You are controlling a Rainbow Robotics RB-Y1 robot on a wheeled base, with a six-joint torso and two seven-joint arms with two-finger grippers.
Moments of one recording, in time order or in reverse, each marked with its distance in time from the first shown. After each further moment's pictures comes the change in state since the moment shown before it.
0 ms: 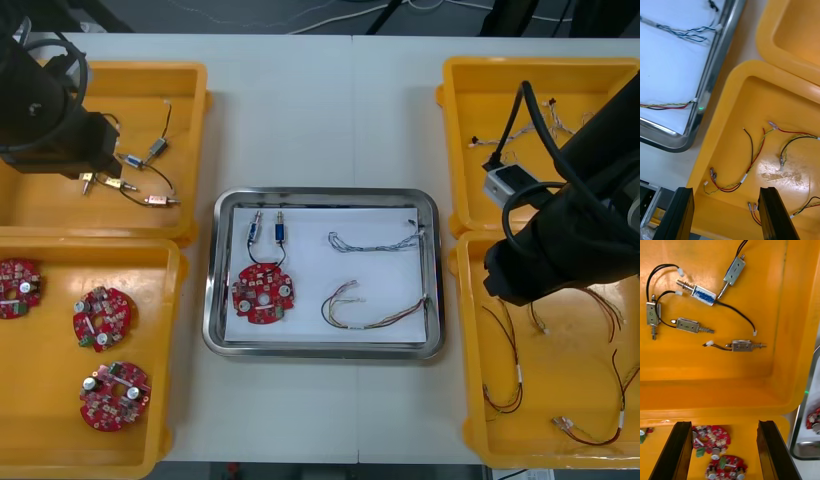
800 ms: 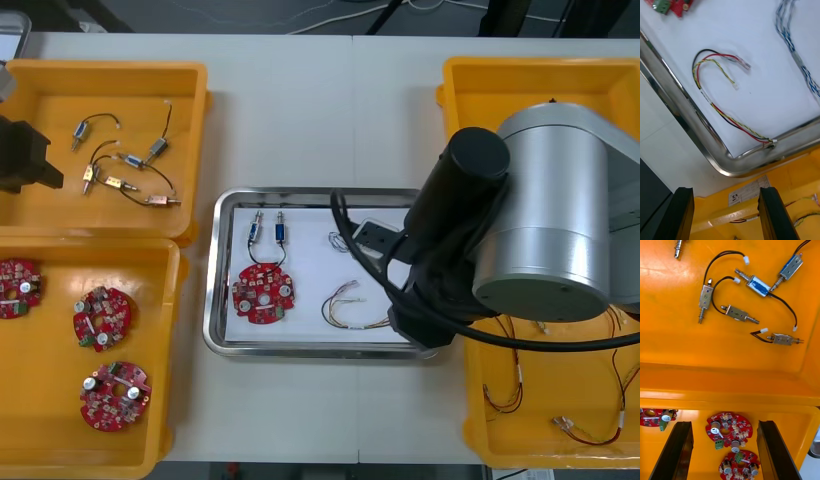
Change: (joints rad) right arm -0.215 0.183 0.393 0.017 0.115 -0.026 0.280; left arm 0.184 0.050 0.231 -0.041 0.033 -0.015 -0.053
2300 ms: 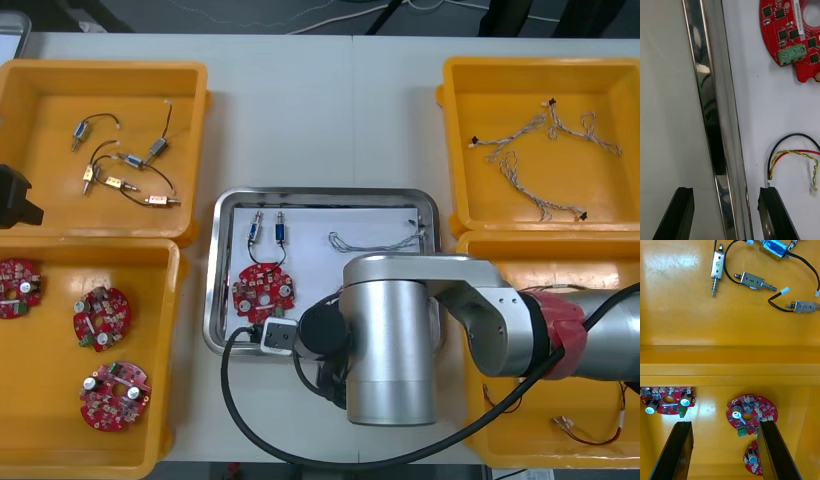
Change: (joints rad) right arm -0.126 0.147 0.528 0.205 0.288 -0.334 0.128; left arm 0.192 0.001 0.093 -0.178 -0.019 0.000 -0.092
